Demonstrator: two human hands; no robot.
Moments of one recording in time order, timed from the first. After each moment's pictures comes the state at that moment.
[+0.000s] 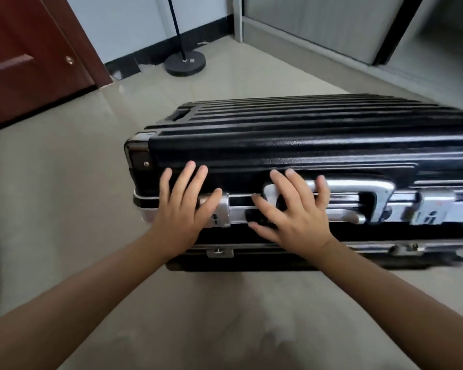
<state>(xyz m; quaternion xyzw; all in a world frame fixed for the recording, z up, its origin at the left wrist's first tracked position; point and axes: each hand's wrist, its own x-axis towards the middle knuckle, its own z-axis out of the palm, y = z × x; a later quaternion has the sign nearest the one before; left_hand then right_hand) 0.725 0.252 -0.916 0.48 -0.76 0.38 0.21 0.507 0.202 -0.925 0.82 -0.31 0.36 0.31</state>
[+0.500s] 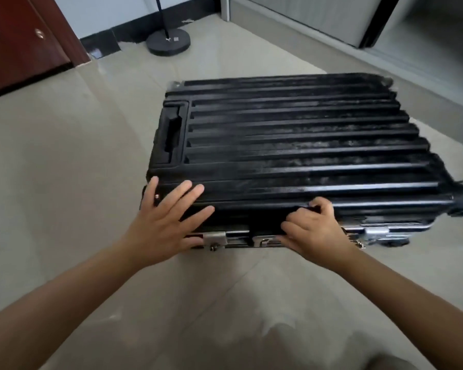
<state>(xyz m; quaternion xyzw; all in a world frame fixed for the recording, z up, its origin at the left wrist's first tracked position) 0.722 0.285 -0.947 0.41 -0.83 0.37 0.08 0.428 0.222 -0.960 0.91 -0.25 0.29 0.18</state>
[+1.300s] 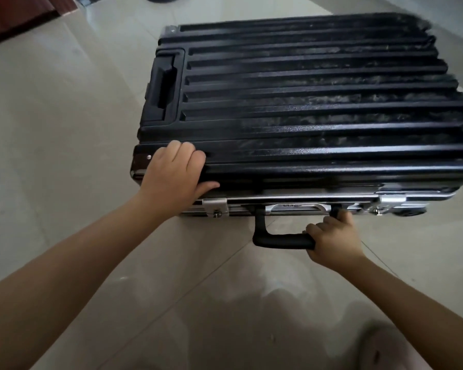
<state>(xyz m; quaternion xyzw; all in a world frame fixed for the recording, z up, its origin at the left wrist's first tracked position) 0.696 0.264 -0.947 0.52 -0.80 0.26 0.12 0.390 0.265 -1.024 0.89 -0.44 -0.02 0.04</state>
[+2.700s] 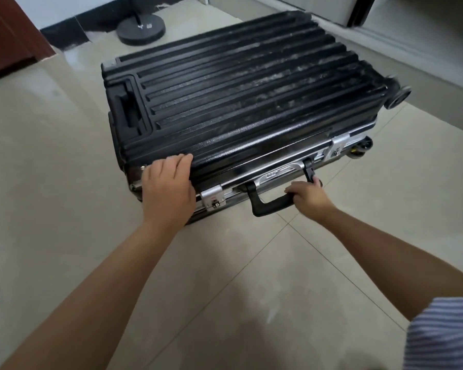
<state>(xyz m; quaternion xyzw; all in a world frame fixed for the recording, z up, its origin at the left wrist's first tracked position) 0.648 0.199 -0.964 0.68 -0.69 0.17 0.18 0.391 0.120 -1.015 0.78 -0.57 0.04 -0.26</state>
